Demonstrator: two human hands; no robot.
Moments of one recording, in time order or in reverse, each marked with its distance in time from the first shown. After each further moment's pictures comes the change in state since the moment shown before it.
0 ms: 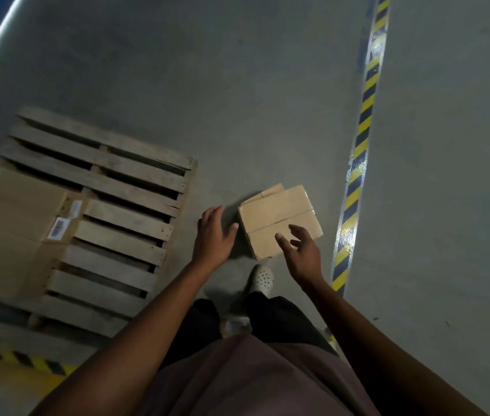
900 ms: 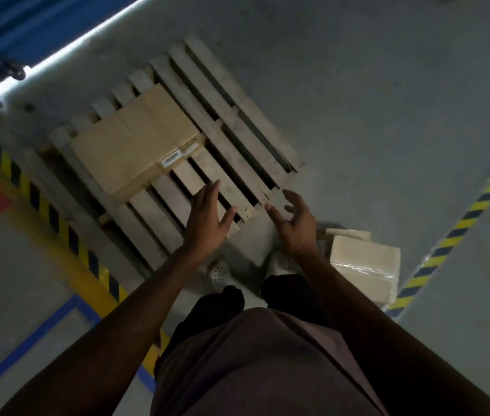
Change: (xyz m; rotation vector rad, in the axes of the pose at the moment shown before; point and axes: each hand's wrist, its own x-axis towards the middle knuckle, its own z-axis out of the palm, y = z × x) left_hand -0.071 -0.268 -0.234 -0.122 0.446 -0.133; right_hand -0.101 -0.207 0.296 -0.224 -0.408 -0.453
